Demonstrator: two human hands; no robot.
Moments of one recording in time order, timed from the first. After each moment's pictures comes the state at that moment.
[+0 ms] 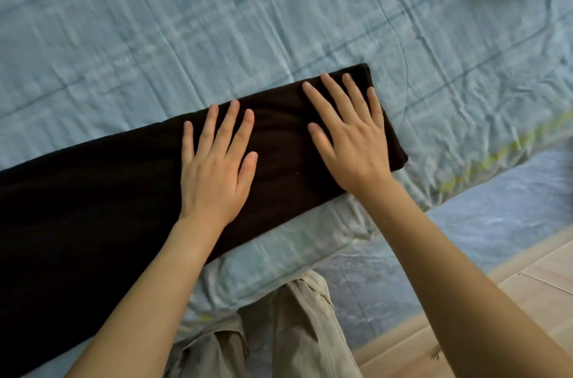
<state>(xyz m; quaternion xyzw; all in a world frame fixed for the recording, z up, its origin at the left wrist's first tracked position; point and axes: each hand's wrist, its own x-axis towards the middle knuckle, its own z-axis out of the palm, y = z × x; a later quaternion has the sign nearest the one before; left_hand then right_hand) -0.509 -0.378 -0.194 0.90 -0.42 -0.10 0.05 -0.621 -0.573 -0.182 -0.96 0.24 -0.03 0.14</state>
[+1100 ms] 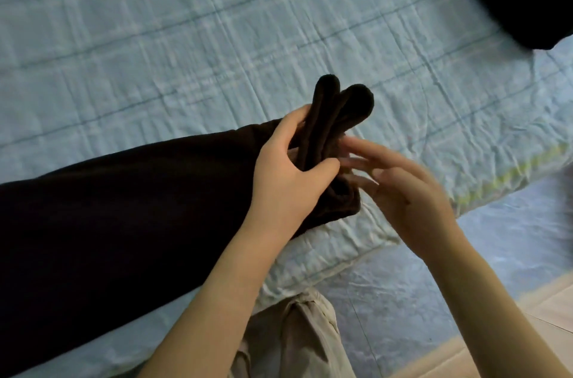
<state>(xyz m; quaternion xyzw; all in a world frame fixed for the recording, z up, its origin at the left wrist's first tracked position) -0.532 -0.367 -0.053 0.71 -0.13 -0.31 0.62 -0.648 -0.502 -0.068 -0.60 0.25 -0.02 0.76</state>
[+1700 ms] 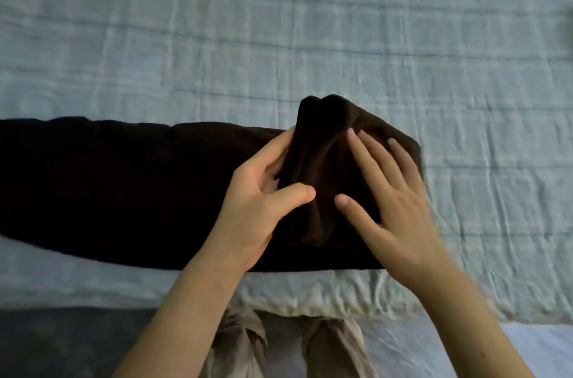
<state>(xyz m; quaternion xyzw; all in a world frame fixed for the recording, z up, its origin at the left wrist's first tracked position) -0.472 -0.103 -0.032 0.59 -0.05 -0.26 0.76 -0.535 -0.290 -0.030 -0.95 0.04 0.04 0.32</state>
